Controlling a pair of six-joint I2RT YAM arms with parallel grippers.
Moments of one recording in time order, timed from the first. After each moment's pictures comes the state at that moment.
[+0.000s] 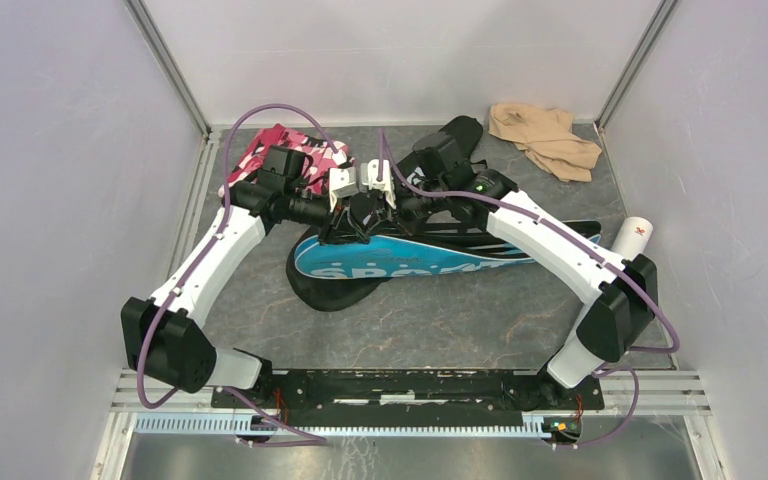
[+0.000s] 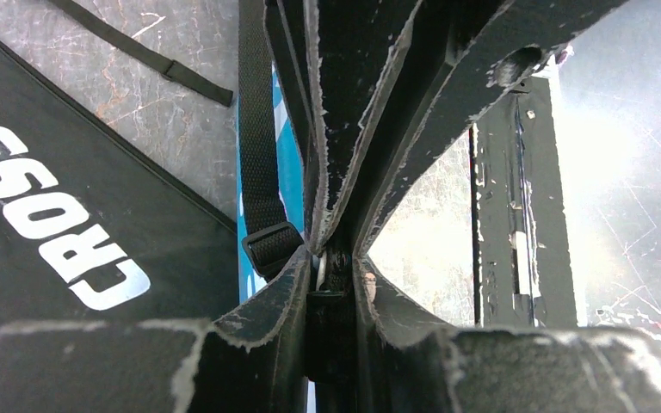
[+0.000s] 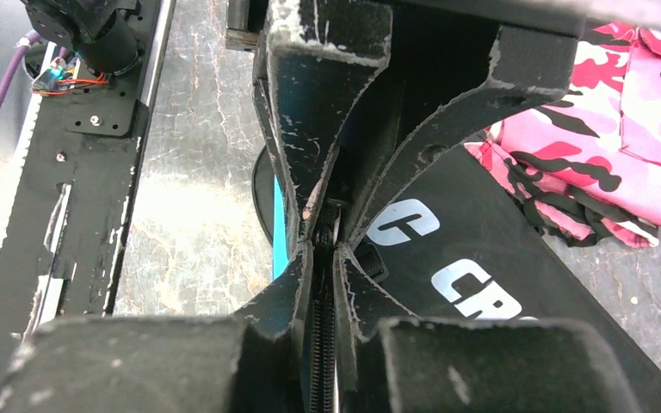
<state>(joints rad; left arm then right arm) -0.34 1.38 1.25 -0.77 1.05 0.67 0.74 1.61 1.53 -0.54 -0.76 -0.56</state>
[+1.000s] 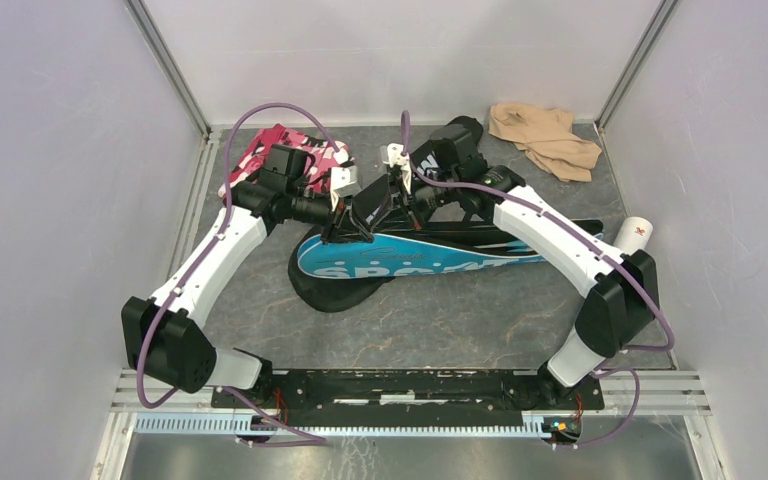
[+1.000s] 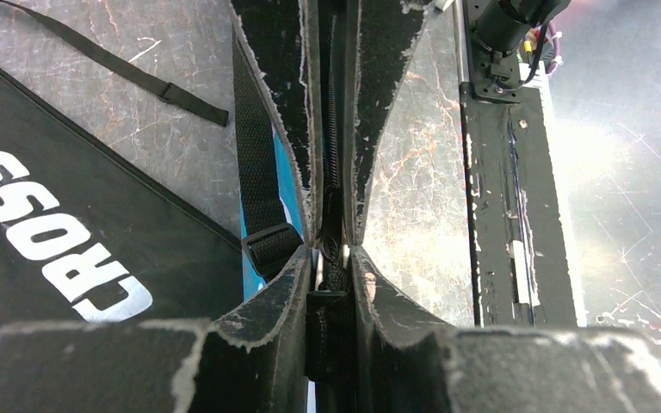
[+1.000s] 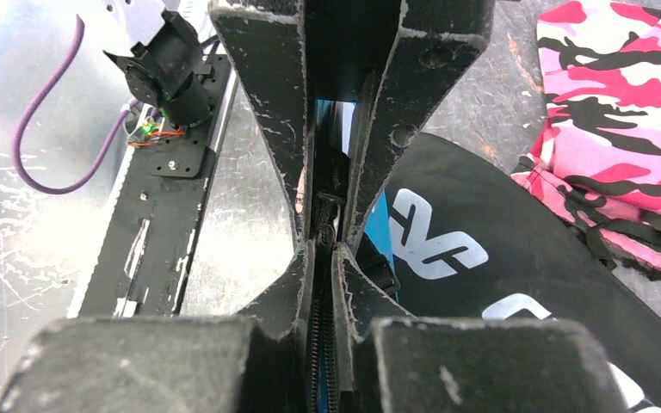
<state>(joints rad) -0.34 1.38 1.26 -0.73 1.08 0.65 0.63 1.62 1.48 -0.43 -0.99 -0.41</state>
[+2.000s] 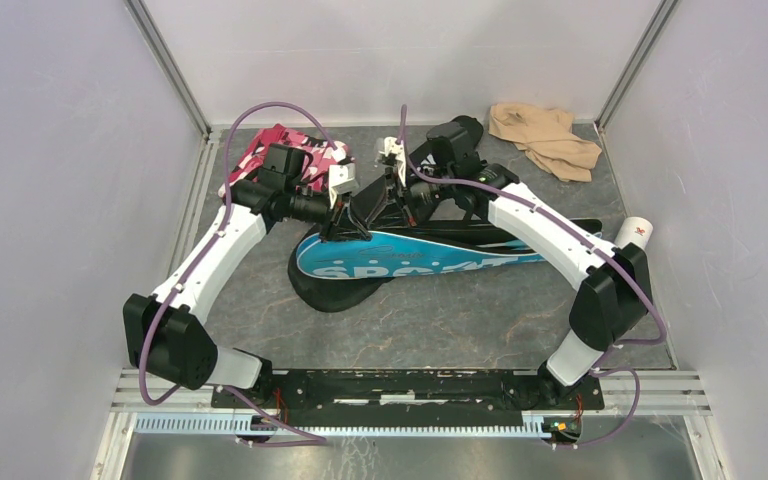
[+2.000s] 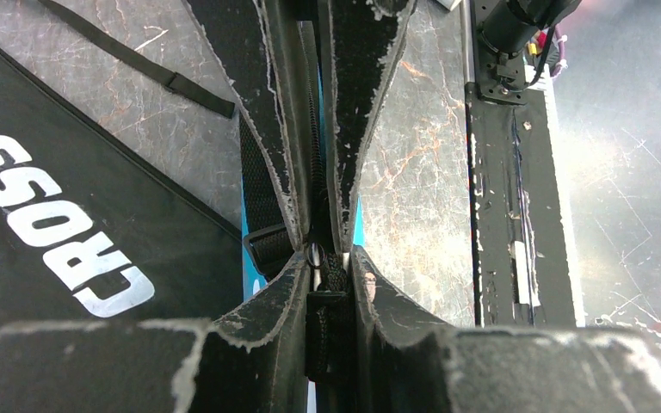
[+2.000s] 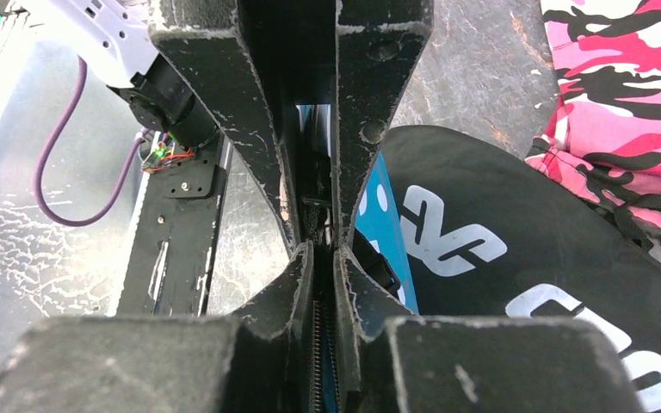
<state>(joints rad) -0.33 1.40 1.26 -0.74 1.08 0.64 0.62 1.66 1.48 -0.36 -1.00 -0.24</state>
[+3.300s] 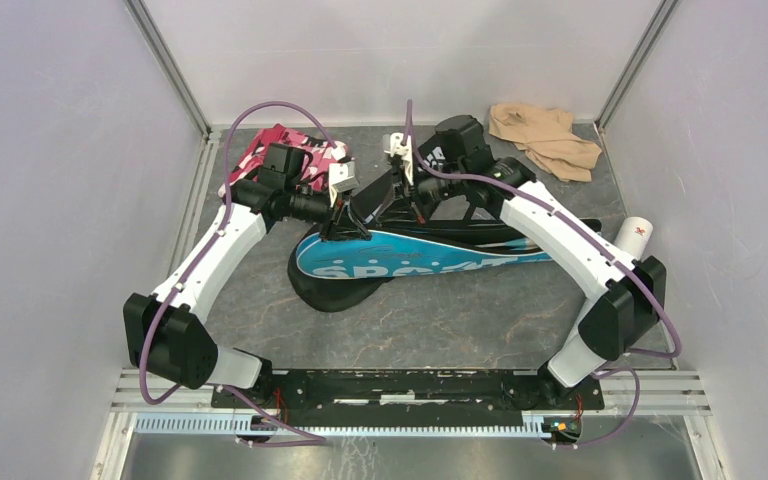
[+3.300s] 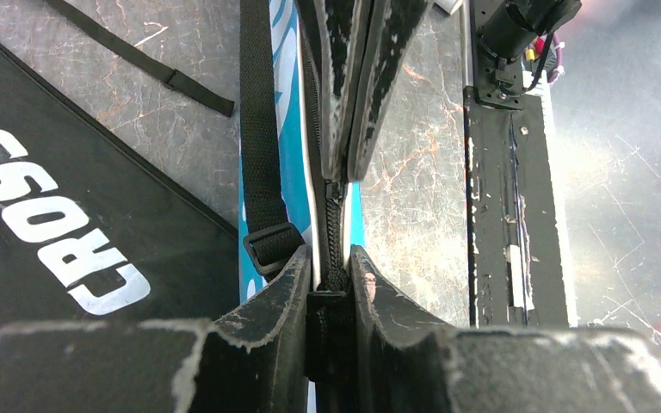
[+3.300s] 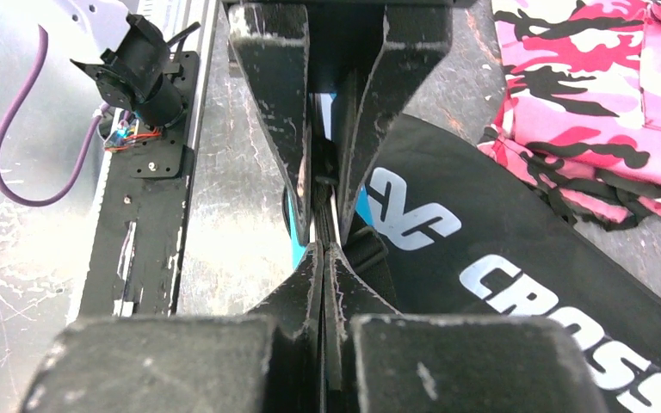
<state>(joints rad) -0.33 1.40 1.26 -0.73 1.07 0.62 0.63 1.61 1.57 -0.53 -0.90 -0.38</state>
